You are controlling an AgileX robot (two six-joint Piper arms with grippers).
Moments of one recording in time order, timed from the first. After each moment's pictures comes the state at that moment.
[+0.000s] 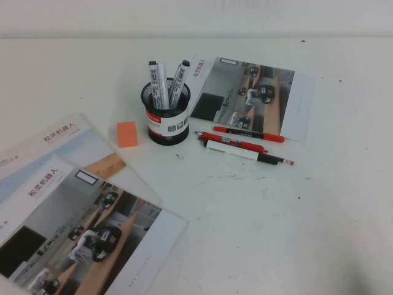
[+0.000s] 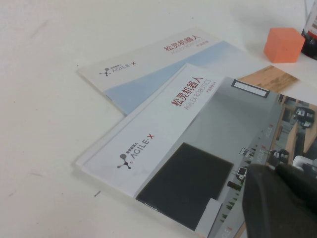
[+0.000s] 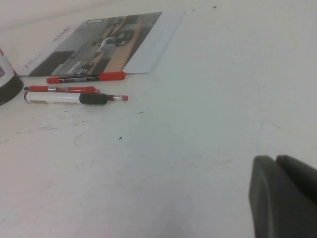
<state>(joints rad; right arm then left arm) 0.10 -0.01 0.03 0.05 0.33 0.21 -0.07 -0.01 0.02 0.02 0.37 -0.03</state>
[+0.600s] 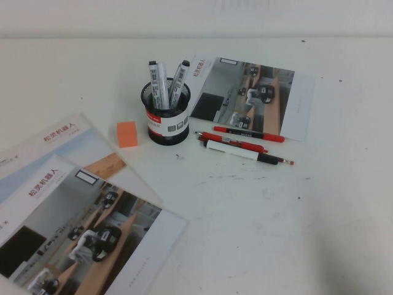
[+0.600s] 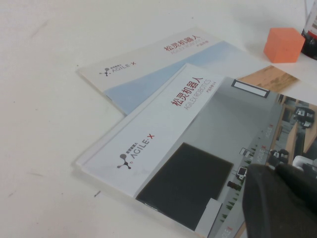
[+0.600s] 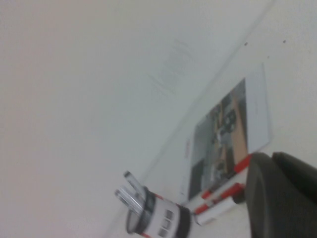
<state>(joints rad) 0.10 -0.01 0.03 0.82 0.06 0.21 -0.07 -0.01 0.02 0.02 0.37 -0.03</state>
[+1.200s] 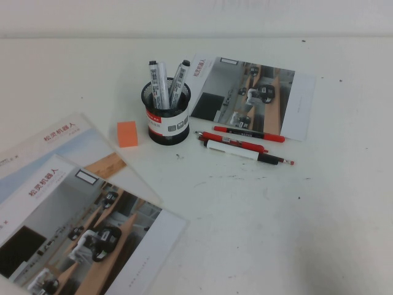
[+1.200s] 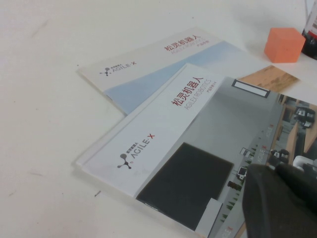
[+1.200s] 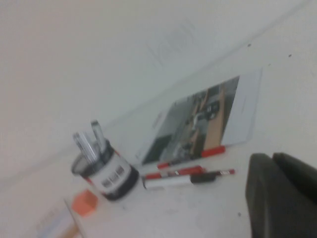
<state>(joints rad) 0.10 0.09 -0.07 0.81 0.15 -0.11 -0.07 -0.01 0.02 0.02 0.37 -0.03</state>
